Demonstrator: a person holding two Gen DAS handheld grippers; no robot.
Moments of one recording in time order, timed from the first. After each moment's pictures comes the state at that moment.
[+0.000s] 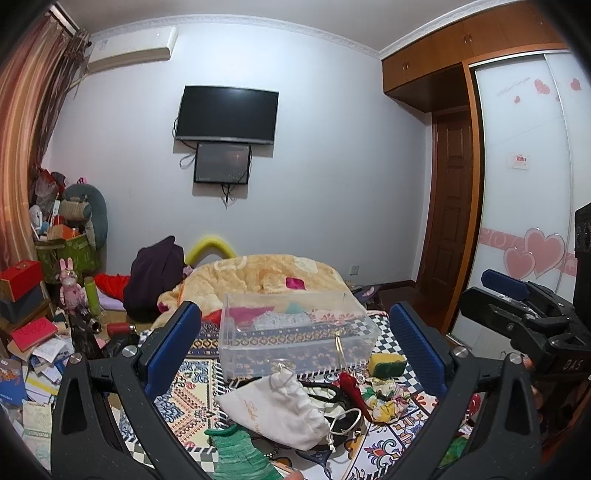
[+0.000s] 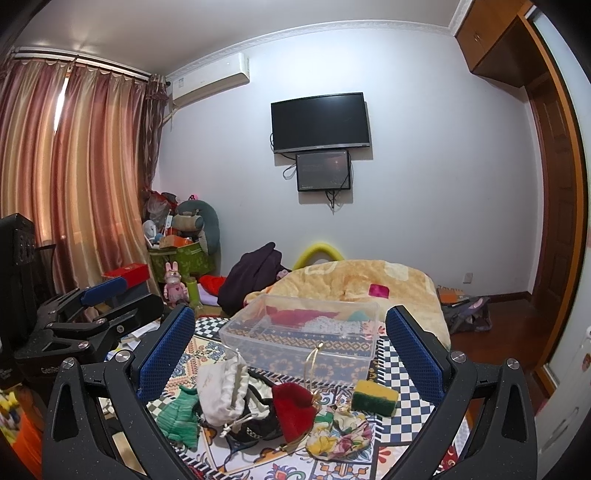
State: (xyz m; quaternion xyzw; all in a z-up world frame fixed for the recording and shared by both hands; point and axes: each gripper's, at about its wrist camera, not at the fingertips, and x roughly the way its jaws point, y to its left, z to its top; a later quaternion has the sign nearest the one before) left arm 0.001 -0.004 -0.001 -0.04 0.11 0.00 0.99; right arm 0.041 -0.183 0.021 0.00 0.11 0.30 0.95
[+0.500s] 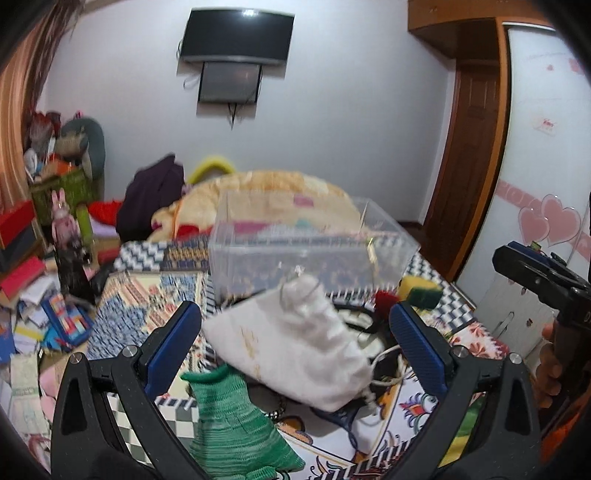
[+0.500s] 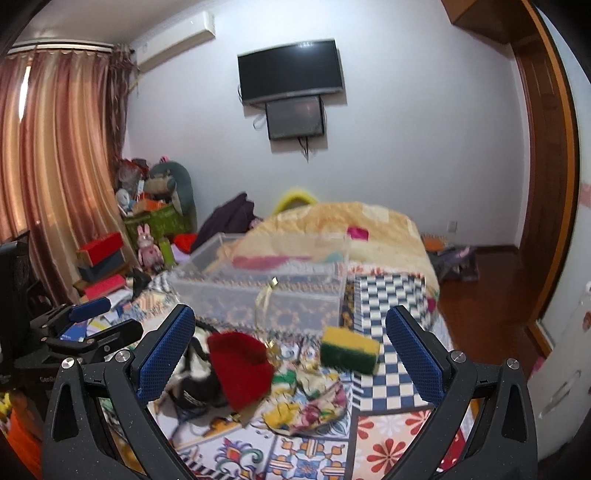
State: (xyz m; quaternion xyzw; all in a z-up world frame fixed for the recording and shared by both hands) left arm 0.061 0.009 -0.087 -0.08 0.25 0.01 0.96; right arm 0.095 -0.198 -0.043 0.00 0.21 0.27 0.94
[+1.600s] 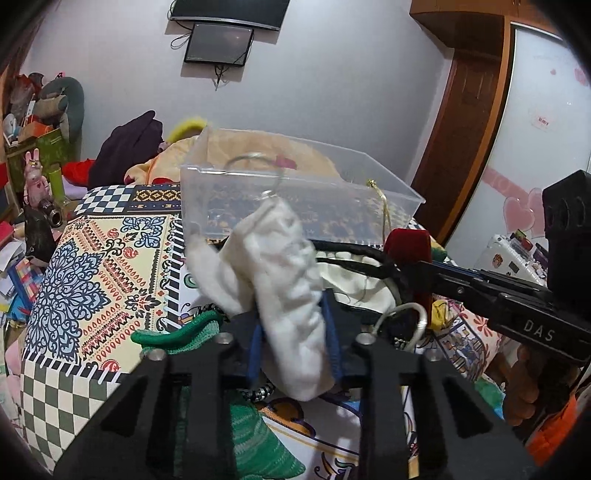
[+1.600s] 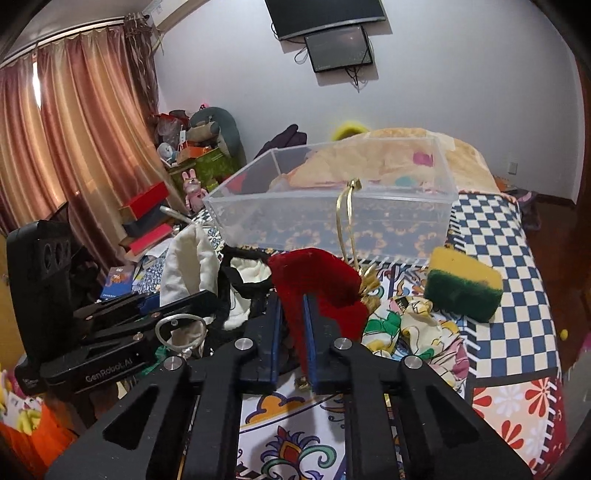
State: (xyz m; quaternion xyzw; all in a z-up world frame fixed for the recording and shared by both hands) left arm 0.078 0.015 -0.137 -0.11 0.29 -0.04 0.95; right arm 0.112 -0.155 -0.096 0.01 0.32 0.37 0.87
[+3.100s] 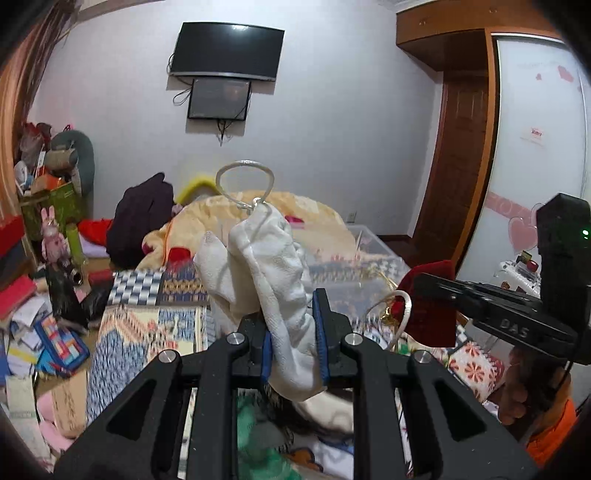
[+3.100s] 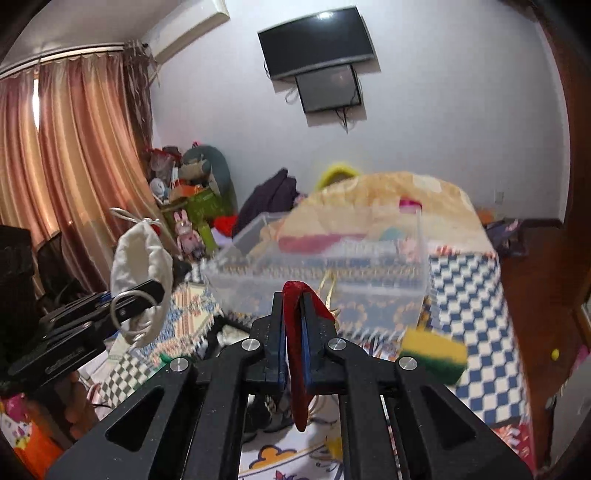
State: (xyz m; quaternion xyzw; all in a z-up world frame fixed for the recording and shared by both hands) left arm 0.072 0.022 -0.060 -0.07 0.21 -0.02 0.98; right arm 0.119 -0.161 -0.047 0.03 0.25 0.35 0.90
